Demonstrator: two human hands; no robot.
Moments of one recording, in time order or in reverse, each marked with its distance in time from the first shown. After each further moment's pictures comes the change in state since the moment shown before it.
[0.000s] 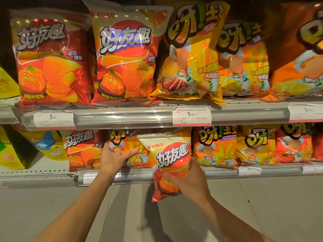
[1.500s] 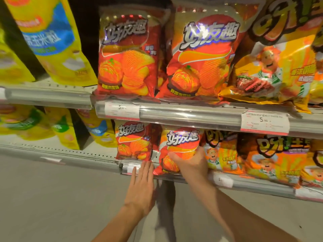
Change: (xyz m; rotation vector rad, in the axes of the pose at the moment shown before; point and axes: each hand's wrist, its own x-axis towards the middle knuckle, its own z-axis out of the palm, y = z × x) left_hand -0.065 -0.075 -0.066 1.402 -0.329 0.361; right_hand 0.014 -0.068 0.127 0.039 0.091 0.029
